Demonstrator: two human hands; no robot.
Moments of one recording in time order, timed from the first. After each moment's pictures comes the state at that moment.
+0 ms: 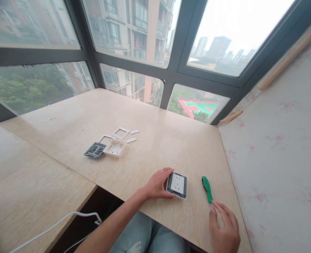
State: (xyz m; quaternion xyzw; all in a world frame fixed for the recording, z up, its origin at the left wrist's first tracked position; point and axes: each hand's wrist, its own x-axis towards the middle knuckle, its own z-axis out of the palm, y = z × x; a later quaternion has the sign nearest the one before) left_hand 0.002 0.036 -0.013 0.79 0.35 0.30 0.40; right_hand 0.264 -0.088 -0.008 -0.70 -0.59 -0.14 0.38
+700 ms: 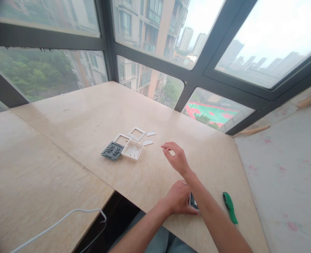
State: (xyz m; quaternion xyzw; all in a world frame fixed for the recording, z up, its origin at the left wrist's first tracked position) left_hand 0.012 0.040 -0.014 0.83 0.32 0.29 0.36; right_hand 0.039 0.134 0.071 -0.39 -0.81 0.21 0.39
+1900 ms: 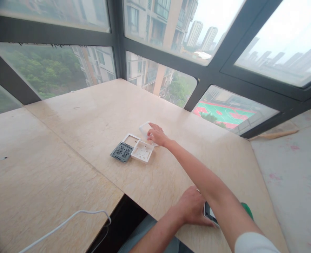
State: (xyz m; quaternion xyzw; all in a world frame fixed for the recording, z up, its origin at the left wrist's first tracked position) left_hand 0.009 0.039 -0.016 0.84 0.30 0.30 0.34; right_hand -0.081 0.266 0.019 -0.33 -0.92 0.18 0.12
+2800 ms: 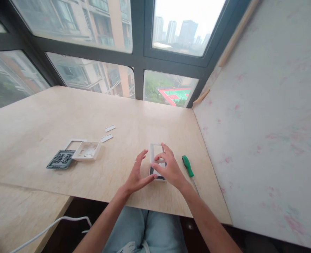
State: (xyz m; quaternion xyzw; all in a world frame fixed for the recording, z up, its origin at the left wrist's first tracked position) left_hand -0.001 0.027 -0.012 0.73 0.33 0.46 0.37; right_hand 0.181 0.013 0.055 -0.58 -0.67 0.27 0.38
